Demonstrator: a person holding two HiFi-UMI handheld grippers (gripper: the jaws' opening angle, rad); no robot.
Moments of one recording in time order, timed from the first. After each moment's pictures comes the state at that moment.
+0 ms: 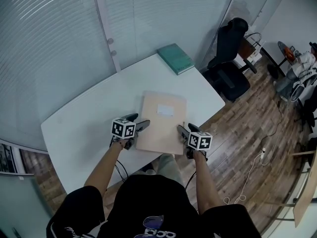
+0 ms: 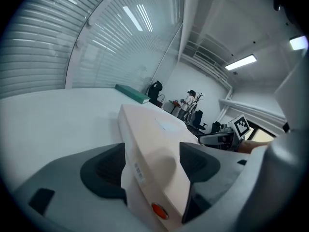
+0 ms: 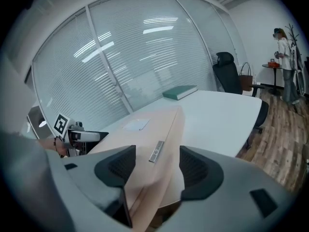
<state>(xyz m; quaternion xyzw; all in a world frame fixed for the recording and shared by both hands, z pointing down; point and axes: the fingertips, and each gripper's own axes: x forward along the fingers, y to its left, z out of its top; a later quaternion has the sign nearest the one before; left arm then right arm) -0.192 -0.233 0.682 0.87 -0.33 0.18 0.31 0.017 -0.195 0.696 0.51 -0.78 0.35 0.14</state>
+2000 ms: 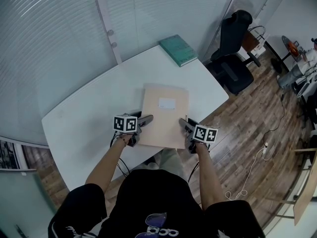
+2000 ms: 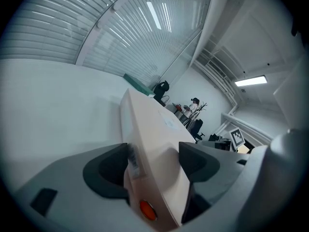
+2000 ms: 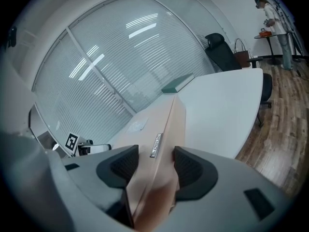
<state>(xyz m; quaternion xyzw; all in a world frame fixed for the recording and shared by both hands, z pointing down) -0.181 -0.218 0.702 0.84 -0.33 0.14 0.41 0.012 -0.189 0.710 0.46 -0.77 0.44 0.07</state>
